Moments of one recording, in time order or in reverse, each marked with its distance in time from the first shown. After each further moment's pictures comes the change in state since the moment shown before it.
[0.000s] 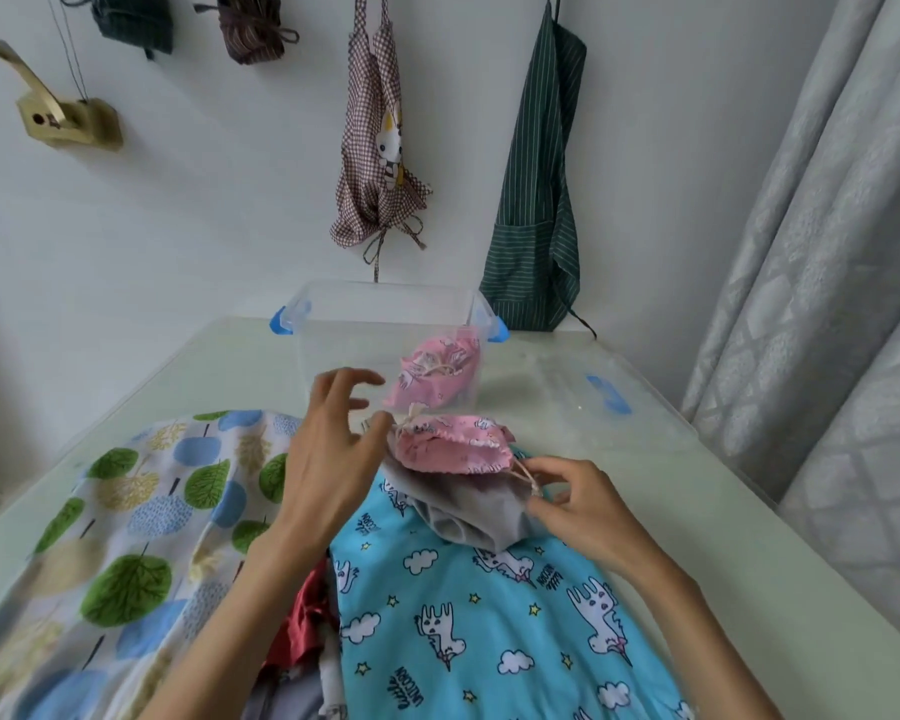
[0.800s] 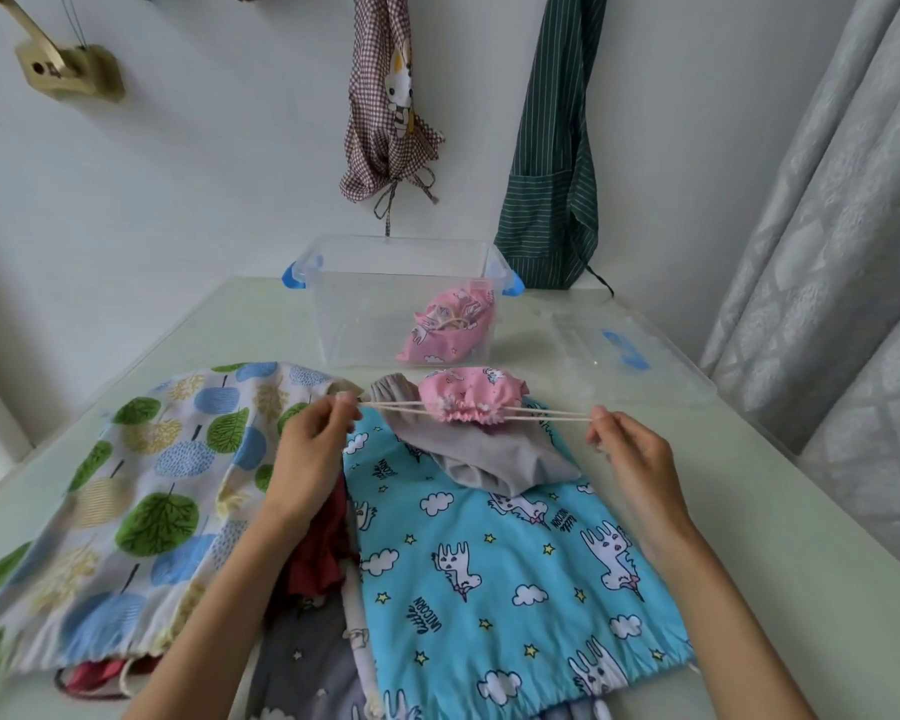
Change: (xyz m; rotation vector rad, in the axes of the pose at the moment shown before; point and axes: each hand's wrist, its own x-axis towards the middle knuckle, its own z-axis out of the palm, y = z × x) left_hand -0.031 -0.042 -0.006 -0.193 -0.035 -0.300; right_hand -0.019 0.021 0.005 0.388 0.424 0.081
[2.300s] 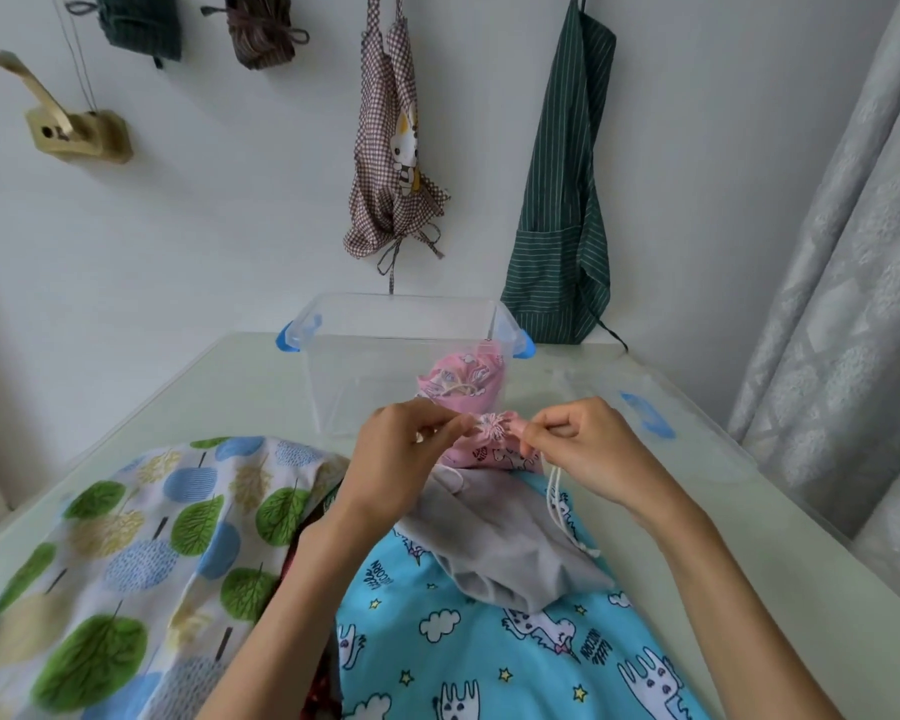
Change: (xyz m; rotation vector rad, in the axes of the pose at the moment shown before) left_hand 0.062 0.048 0.052 0.208 -0.168 0.369; right_hand 0.072 -0.073 0.041 -0.368 -0.382 -0.150
